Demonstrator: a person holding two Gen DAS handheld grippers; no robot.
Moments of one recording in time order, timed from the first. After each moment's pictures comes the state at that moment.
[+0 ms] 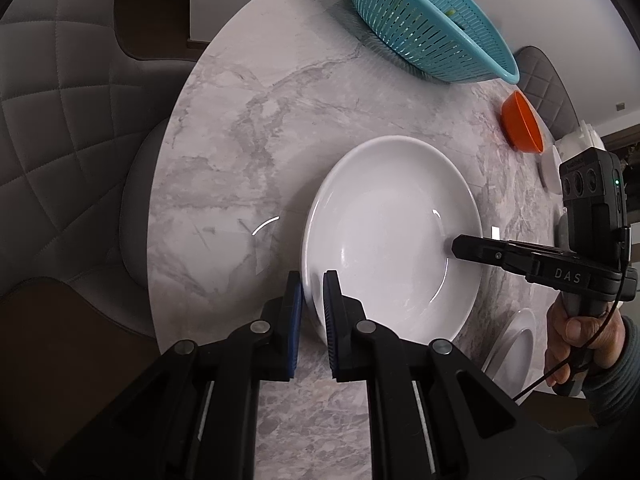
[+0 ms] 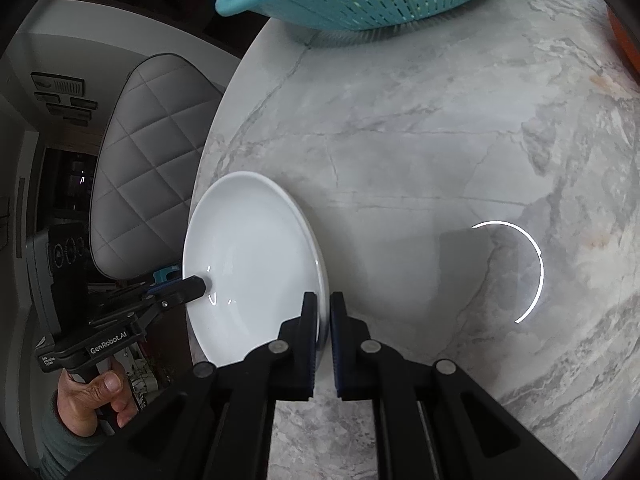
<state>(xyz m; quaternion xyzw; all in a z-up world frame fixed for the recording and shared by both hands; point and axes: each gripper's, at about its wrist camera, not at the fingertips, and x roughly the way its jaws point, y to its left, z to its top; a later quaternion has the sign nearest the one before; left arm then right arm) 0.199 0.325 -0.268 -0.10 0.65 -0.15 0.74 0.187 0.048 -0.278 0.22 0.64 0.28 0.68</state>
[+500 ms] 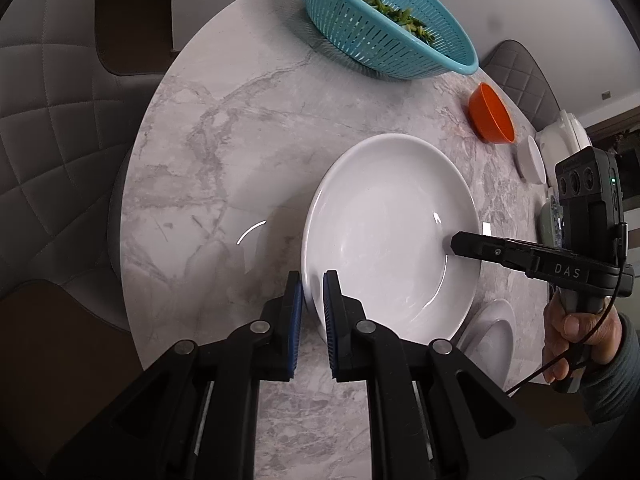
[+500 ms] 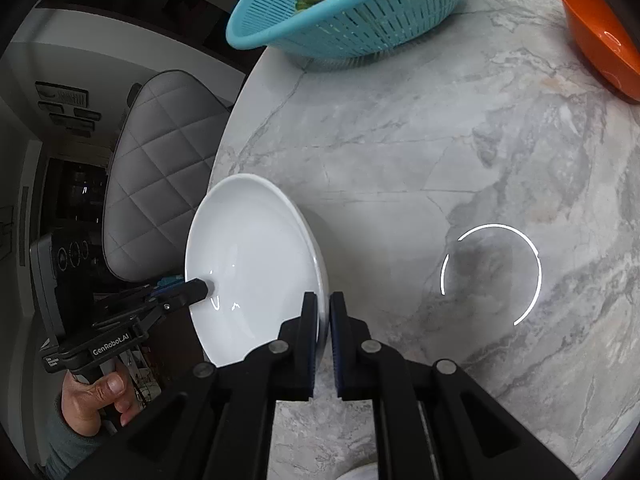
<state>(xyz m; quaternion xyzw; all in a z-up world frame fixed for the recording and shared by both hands) 0.184 0.296 -0.236 -0.09 0.64 -0.17 0.75 0.170 0.019 -0.253 0.24 0.62 0.27 0.69</state>
